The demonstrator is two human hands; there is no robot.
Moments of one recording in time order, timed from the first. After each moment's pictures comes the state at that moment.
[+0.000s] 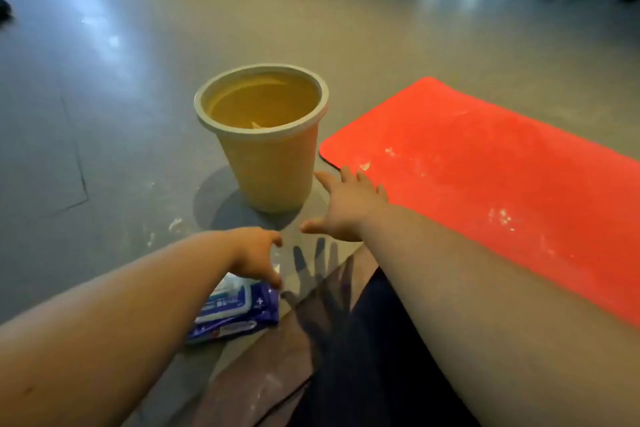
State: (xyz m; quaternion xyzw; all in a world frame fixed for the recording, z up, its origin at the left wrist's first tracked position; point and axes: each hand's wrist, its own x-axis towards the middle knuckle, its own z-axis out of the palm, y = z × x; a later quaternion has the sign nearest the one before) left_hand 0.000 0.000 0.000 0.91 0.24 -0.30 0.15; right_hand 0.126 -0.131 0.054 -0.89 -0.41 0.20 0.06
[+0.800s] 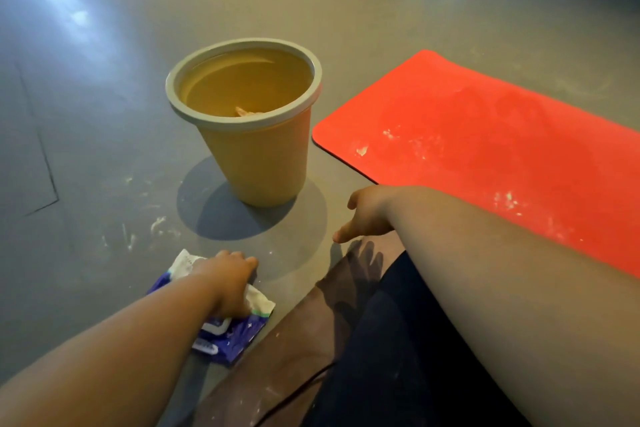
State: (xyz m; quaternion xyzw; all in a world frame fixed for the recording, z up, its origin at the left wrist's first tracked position) left_hand -0.030 0.019 -0.067 0.93 0.21 -0.31 0.03; right_hand 0.162 -0.134 0.042 -0.87 -0.33 0.37 -0.05
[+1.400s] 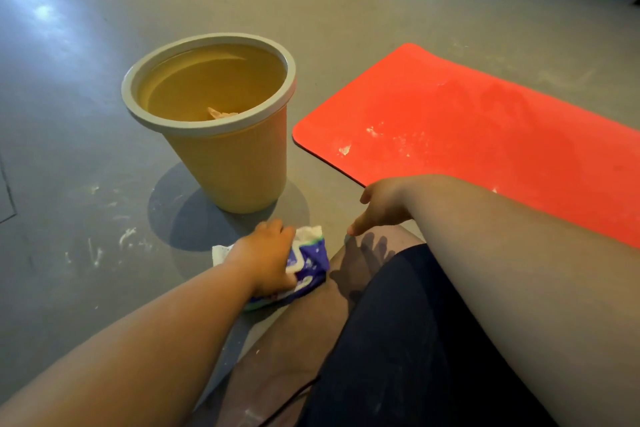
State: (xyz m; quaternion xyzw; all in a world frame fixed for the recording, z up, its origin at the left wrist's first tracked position) left_hand 0.051 -0.016 -0.065 0.97 0.16 -0.17 0.07; right_hand 0.206 -0.154 0.040 -0.87 -0.28 0.39 -0.04
